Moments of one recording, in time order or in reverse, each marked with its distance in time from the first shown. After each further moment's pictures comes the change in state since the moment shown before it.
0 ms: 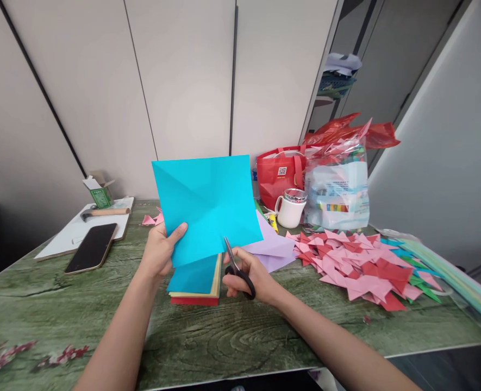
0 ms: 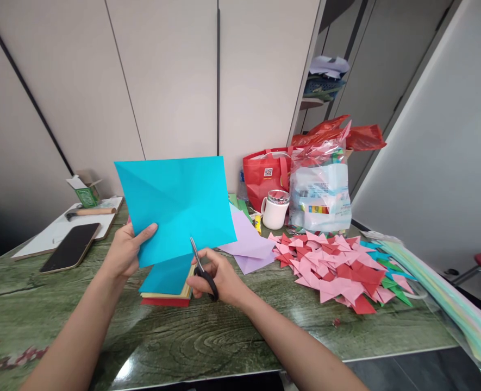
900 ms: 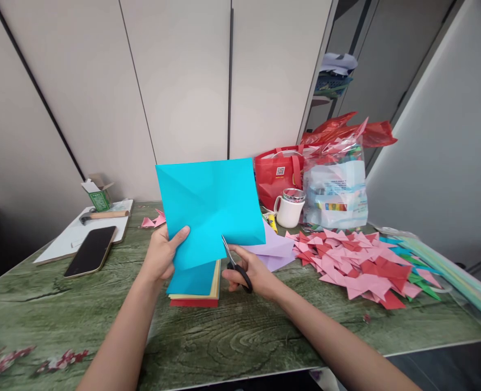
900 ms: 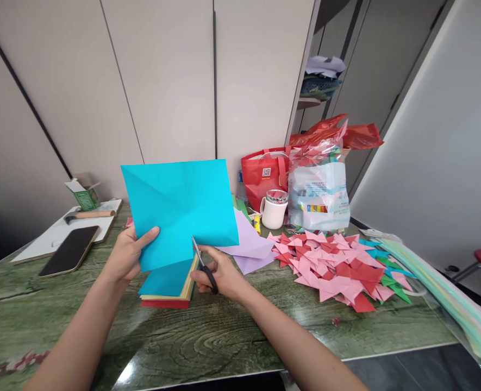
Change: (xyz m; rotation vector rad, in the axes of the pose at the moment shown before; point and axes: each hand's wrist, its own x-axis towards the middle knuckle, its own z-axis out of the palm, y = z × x) left_hand -0.002 -0.003 0.002 -0.025 -0.050 -0.053; right_hand 0.006 0.005 -0.008 -0.024 0.045 0.082
